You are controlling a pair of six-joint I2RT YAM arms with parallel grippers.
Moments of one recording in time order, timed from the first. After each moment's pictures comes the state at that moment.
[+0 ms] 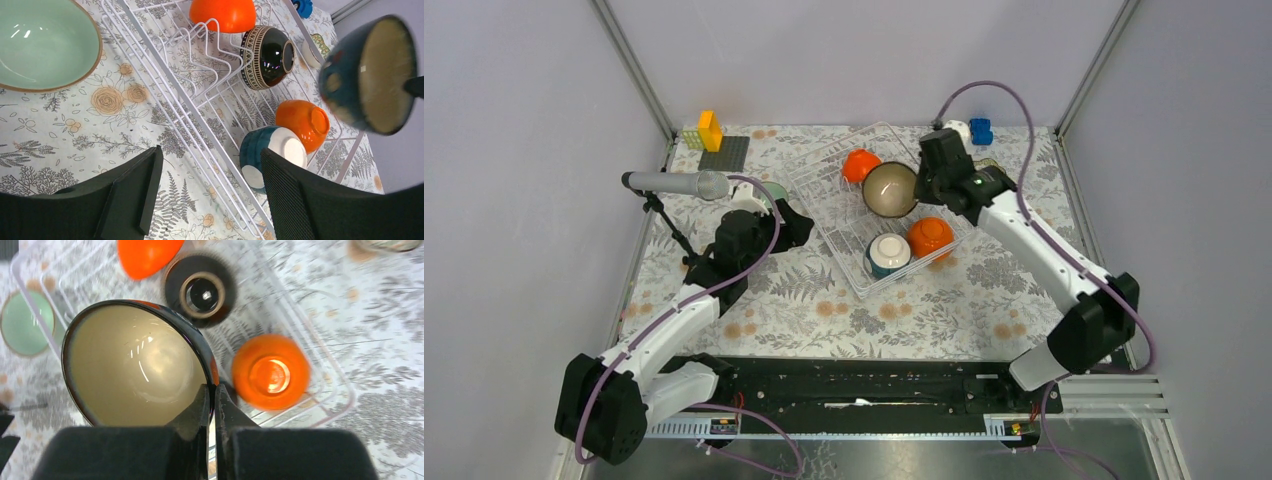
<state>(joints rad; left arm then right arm) -0.42 1.03 0.61 0.10 -0.01 -0.61 0.55 1.55 1.47 -0.68 0.26 0.53</state>
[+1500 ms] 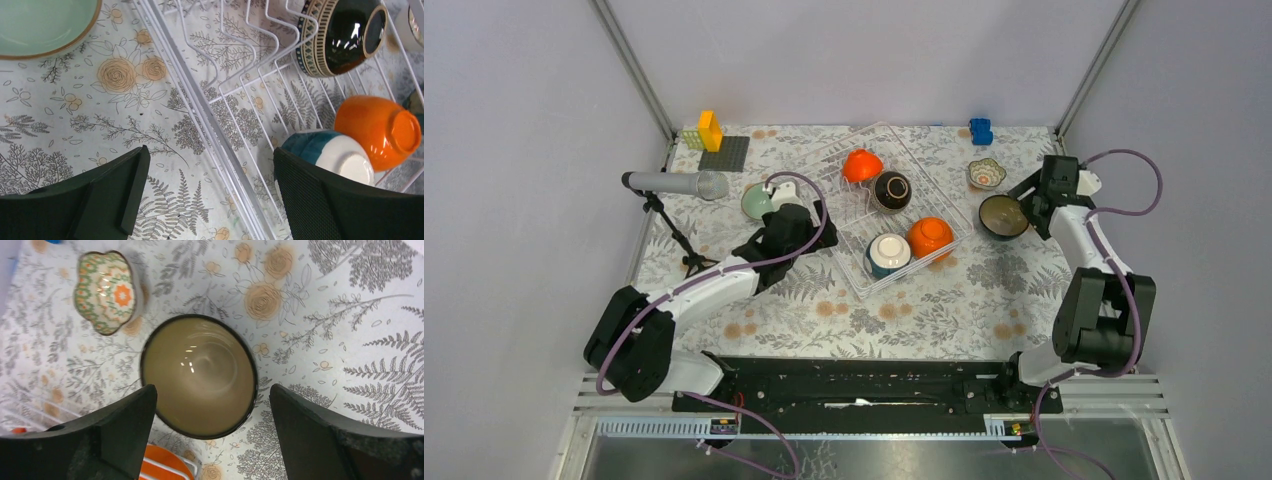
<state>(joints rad) -0.62 1.35 0.76 0.03 -0.31 -0.63 -0.16 1.53 1.08 -0.43 0.21 0.79</state>
